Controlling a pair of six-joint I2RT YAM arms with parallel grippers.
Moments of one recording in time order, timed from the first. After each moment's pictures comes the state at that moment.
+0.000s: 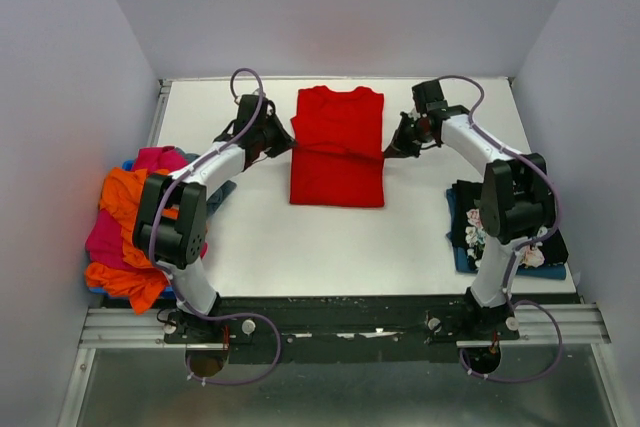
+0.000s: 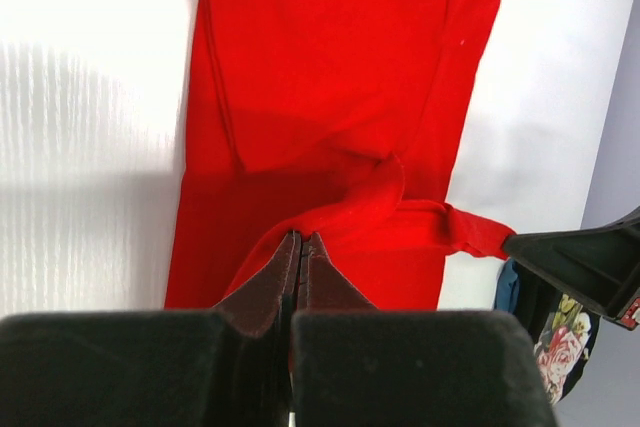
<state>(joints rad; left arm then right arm) -0.28 1.75 1.20 -0.09 0.20 -0.81 0.24 1.94 1.51 -0.60 -0.28 0.63</state>
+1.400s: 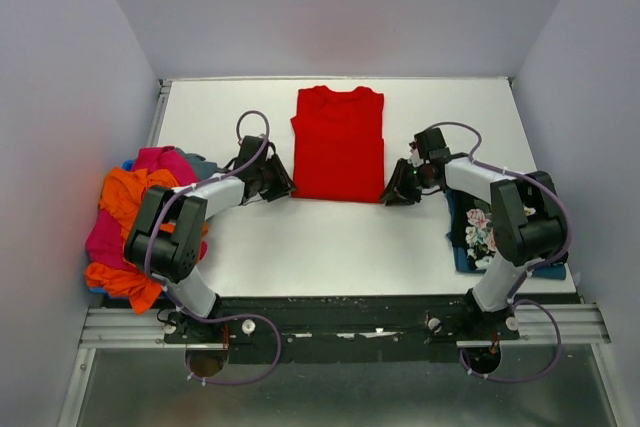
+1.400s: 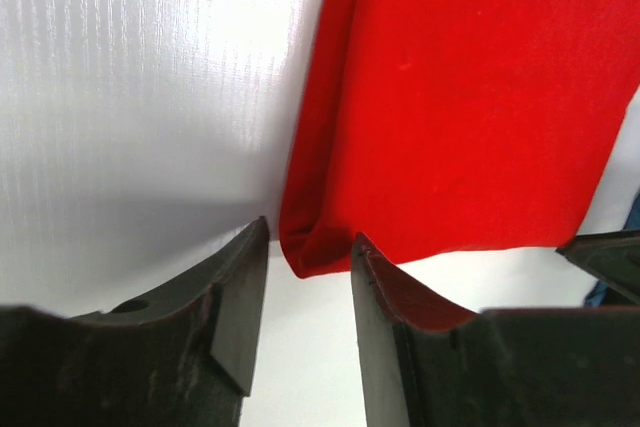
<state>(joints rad) -0.32 1.65 0.85 -0.05 0.21 -0.76 0.26 1.74 0.99 -0.36 -0.41 0.60</state>
